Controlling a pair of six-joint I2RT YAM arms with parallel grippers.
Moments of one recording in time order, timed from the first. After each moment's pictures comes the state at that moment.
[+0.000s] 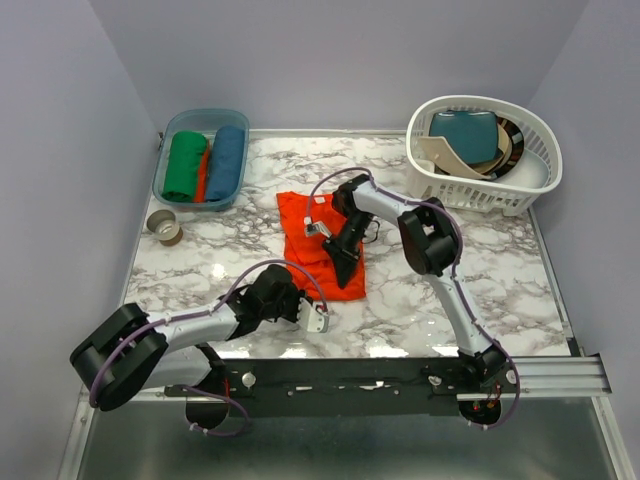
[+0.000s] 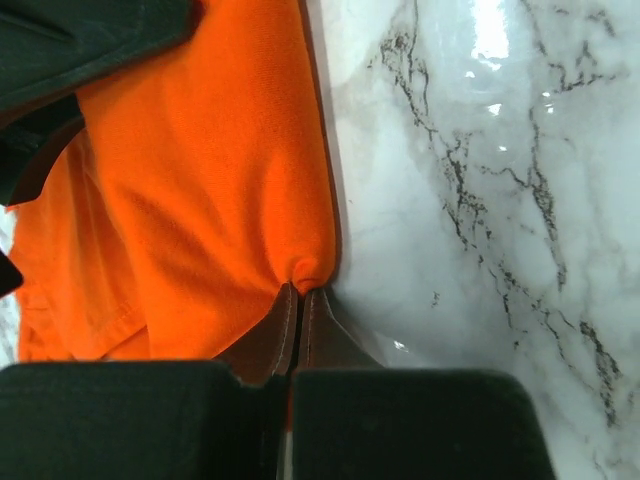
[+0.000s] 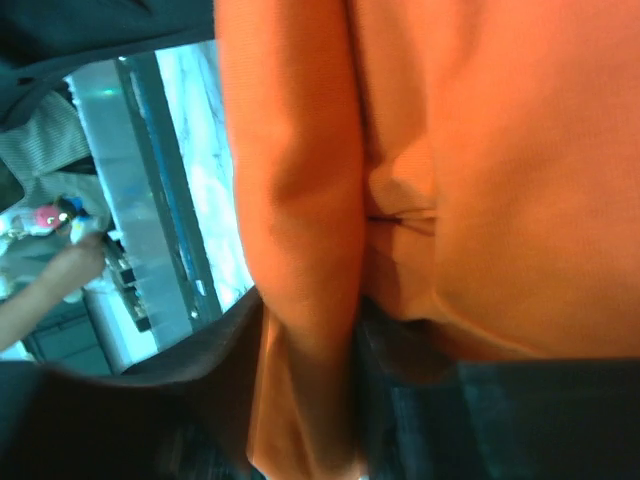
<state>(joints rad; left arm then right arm) -0.81 1.19 0.30 0.16 0.19 1.07 0.60 2.52 2.01 -1.48 -0.86 -0.81</state>
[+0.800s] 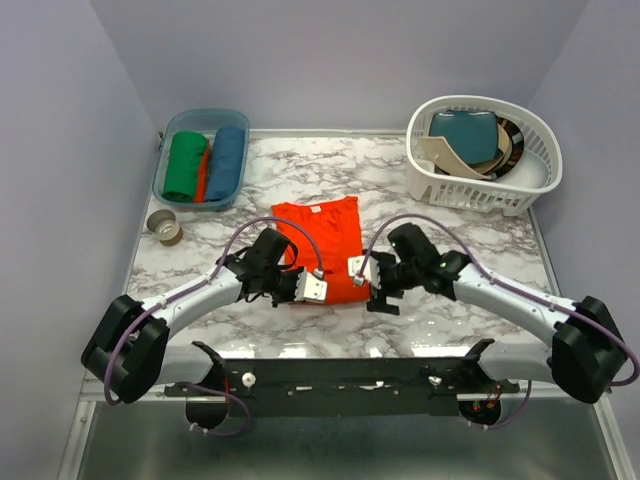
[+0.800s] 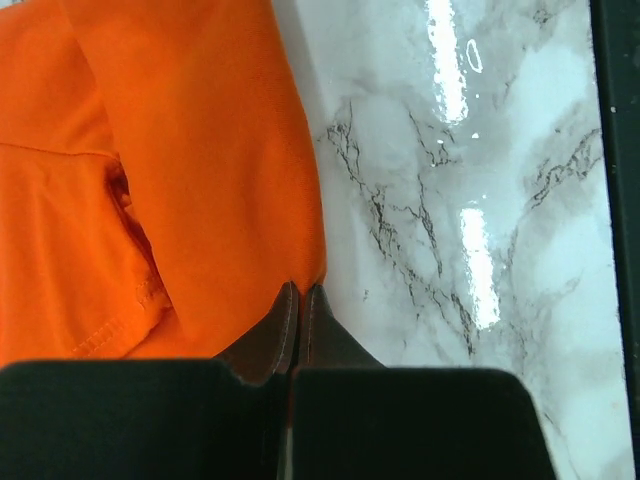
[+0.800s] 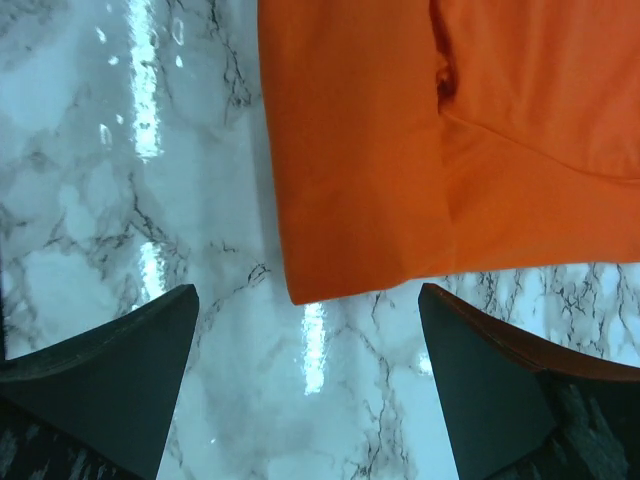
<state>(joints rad) -0.63 1.25 0.63 -0.39 0.63 0.97 0.67 1.22 0.77 -0.48 -0.48 -0.83</state>
